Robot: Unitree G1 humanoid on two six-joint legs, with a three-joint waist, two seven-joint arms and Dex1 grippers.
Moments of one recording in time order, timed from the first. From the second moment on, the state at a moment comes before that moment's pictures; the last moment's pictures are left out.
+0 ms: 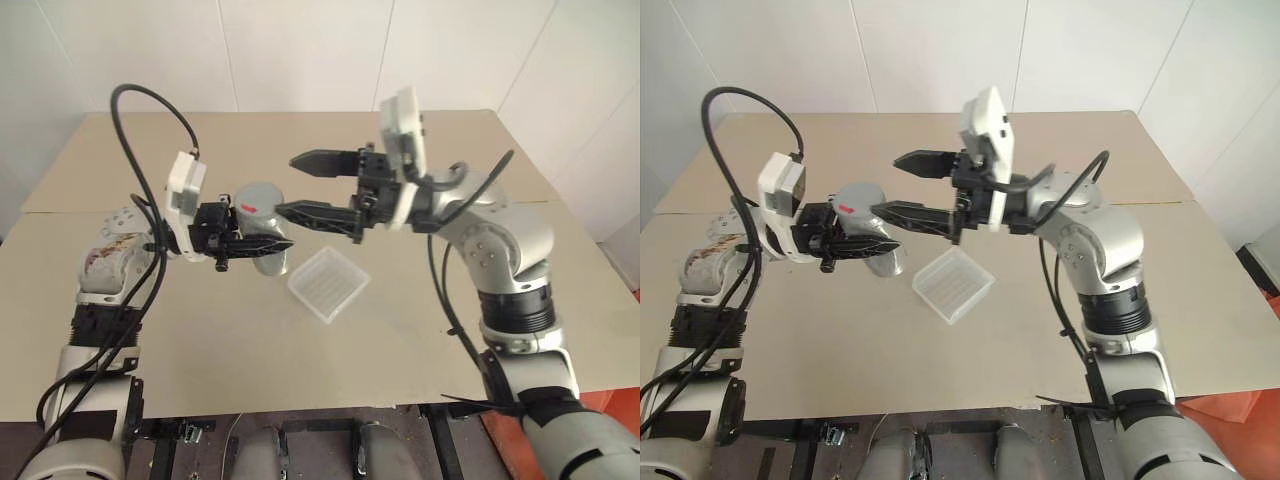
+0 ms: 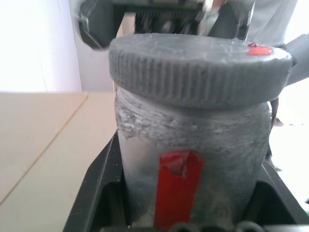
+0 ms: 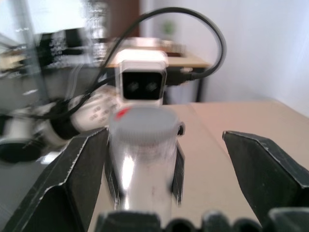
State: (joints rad) left arm -0.74 0.61 0.02 0.21 -0.59 0.34 -1.48; right arm -0.91 -0.32 0.09 -0.20 0.63 0.75 0.80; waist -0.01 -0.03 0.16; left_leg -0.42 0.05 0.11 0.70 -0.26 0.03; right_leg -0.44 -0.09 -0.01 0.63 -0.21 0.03
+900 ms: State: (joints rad) left arm -0.79 0.56 0.01 0.29 -0.54 0.28 -1.49; right arm -0.97 -0.27 0.18 -0.10 0.55 0.73 0.76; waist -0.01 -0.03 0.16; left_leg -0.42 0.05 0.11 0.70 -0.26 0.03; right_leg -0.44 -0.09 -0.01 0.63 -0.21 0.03
